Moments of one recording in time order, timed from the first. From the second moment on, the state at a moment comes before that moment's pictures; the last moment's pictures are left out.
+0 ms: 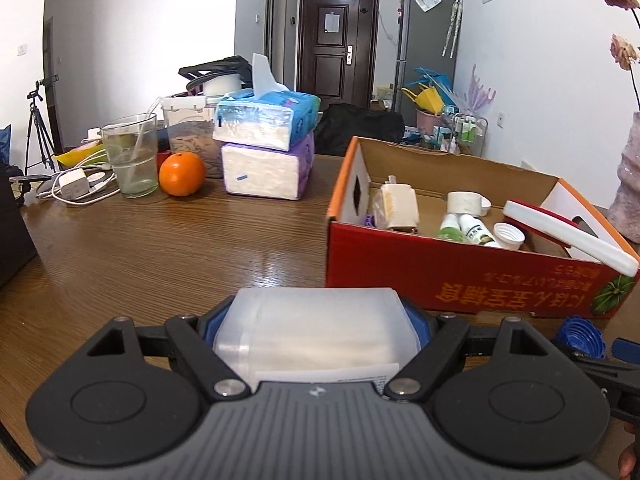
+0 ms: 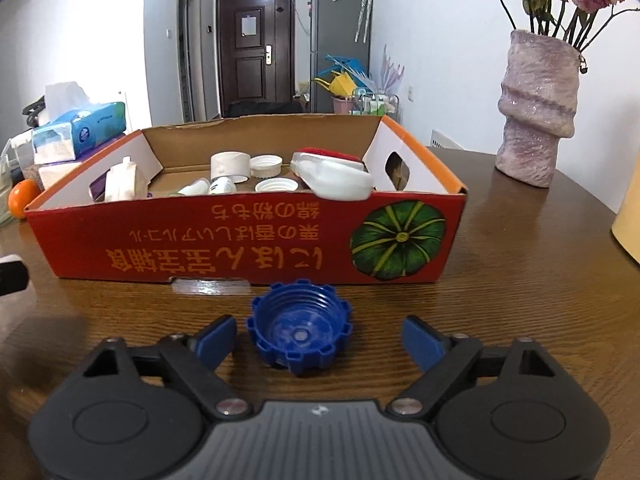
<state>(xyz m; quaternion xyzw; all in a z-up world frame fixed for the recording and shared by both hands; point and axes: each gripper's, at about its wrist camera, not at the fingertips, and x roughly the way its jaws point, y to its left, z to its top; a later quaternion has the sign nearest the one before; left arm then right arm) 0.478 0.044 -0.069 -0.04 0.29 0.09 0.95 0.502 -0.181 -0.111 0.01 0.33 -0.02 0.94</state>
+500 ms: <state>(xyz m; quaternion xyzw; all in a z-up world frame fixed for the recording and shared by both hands) 0.475 0.047 -0.066 -0.04 0.28 0.09 0.96 0.486 -0.166 -0.100 -0.01 0.29 0.01 0.96</state>
